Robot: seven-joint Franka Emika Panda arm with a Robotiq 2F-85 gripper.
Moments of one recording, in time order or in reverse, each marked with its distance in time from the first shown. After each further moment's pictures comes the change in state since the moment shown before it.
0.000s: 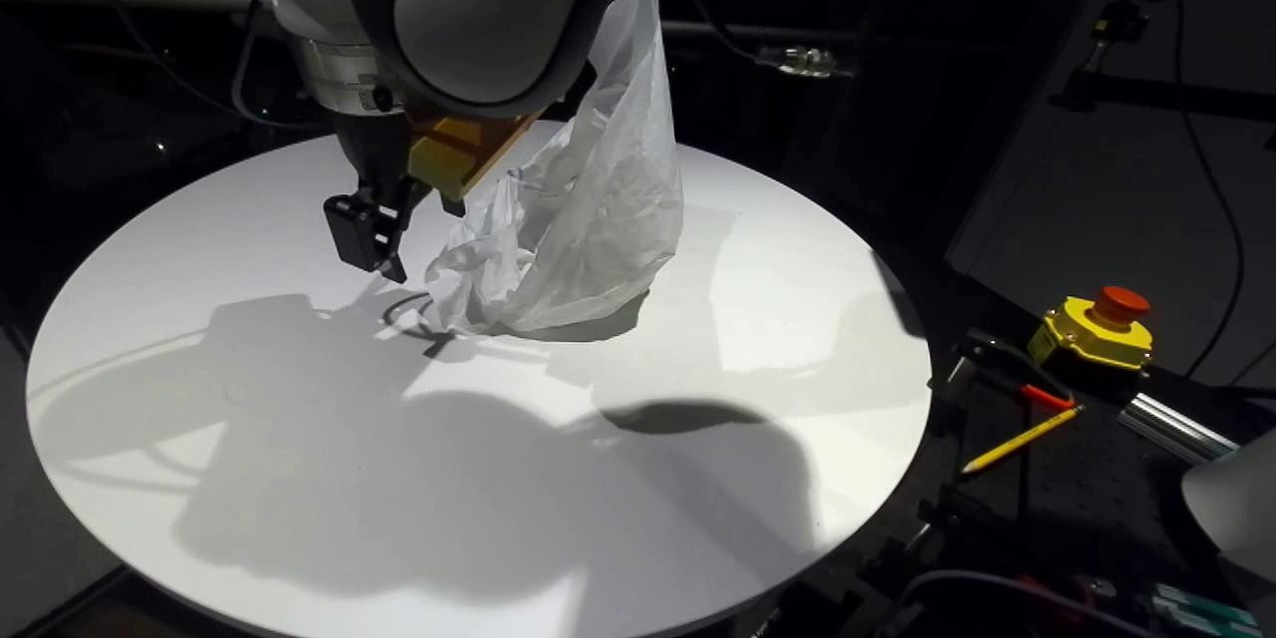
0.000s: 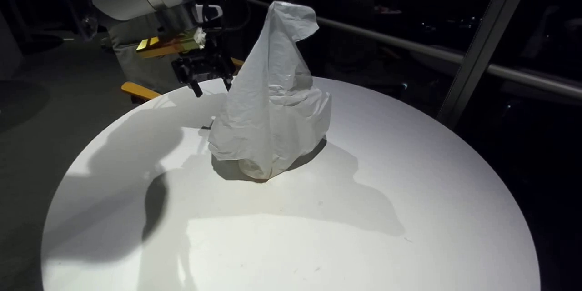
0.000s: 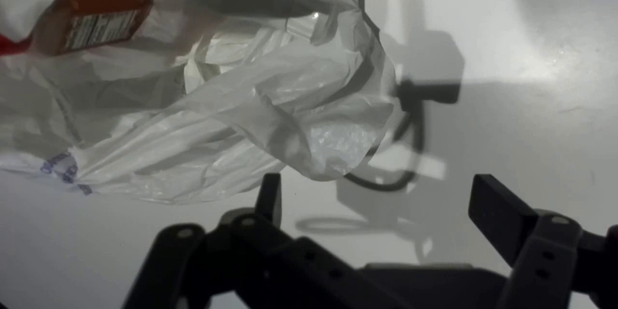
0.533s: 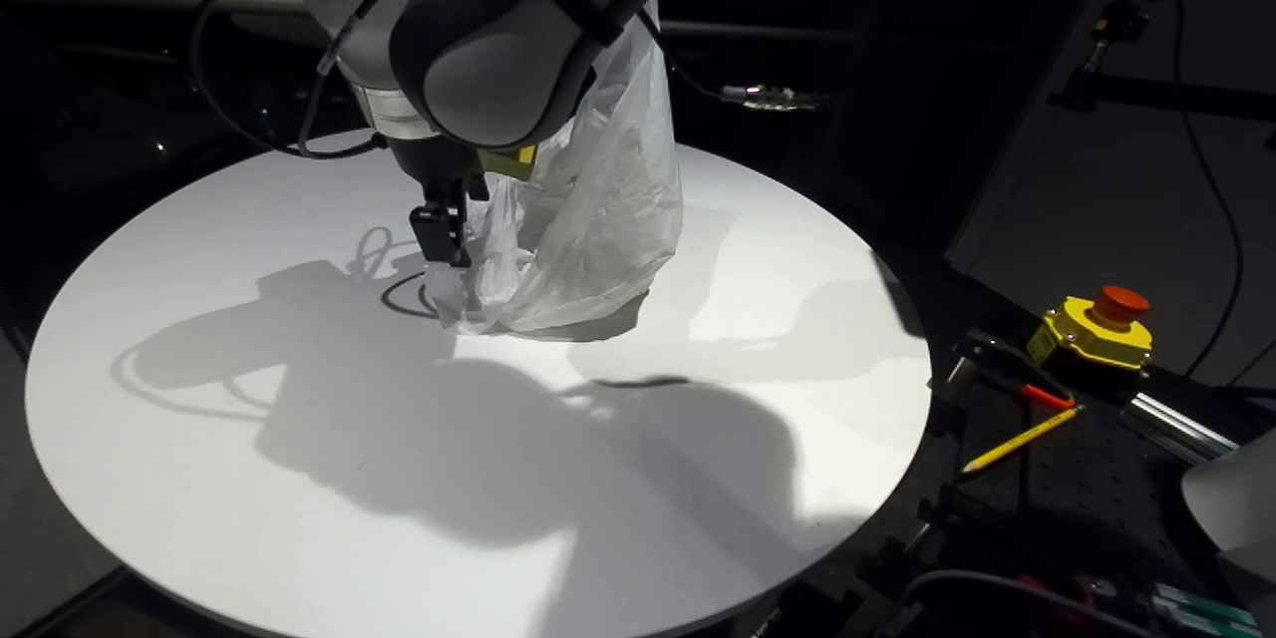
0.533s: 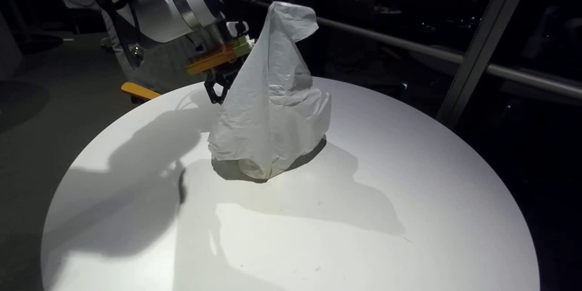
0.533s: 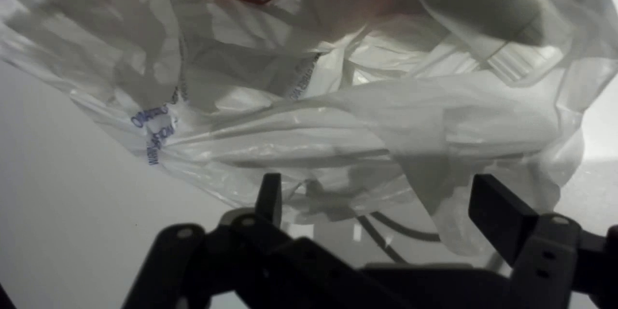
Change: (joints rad) arm -0.009 0.122 -0.093 0.130 -0.039 -0.058 -0.348
